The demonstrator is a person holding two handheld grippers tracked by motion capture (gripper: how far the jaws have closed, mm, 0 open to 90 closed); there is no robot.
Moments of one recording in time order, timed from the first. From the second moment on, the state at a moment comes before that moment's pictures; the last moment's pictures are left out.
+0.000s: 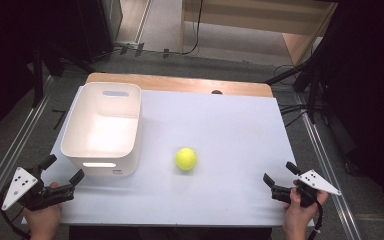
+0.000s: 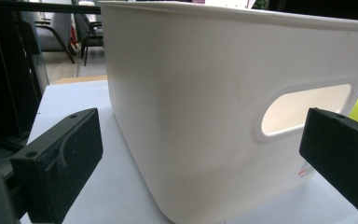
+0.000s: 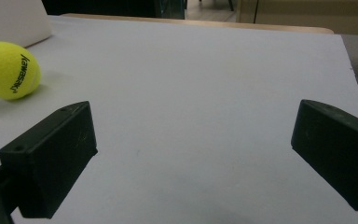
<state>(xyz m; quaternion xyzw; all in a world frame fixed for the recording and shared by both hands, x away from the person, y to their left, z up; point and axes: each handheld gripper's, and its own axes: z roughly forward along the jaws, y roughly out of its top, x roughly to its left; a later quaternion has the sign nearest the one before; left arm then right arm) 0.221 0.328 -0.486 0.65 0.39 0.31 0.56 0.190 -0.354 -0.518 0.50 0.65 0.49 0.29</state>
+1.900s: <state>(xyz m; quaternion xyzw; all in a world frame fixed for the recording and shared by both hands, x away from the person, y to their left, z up) 0.223 0.324 -0.486 0.66 0.39 0.32 0.56 0.255 -0.270 -0.452 0.38 0.79 0.44 0.18</state>
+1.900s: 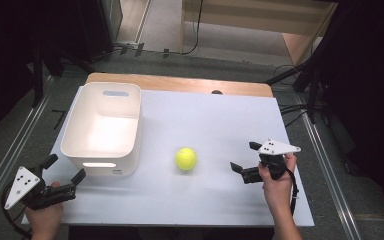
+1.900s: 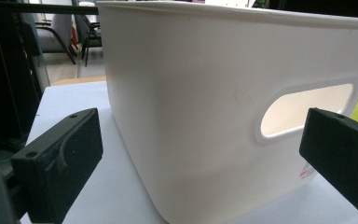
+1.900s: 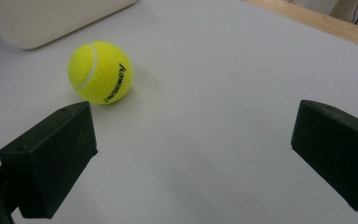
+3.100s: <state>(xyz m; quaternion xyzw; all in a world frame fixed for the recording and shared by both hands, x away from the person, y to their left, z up) 0.223 0.322 -0.486 0.66 0.39 0.32 0.55 0.288 -0.227 -0.439 0.36 0.83 0.42 0.14</state>
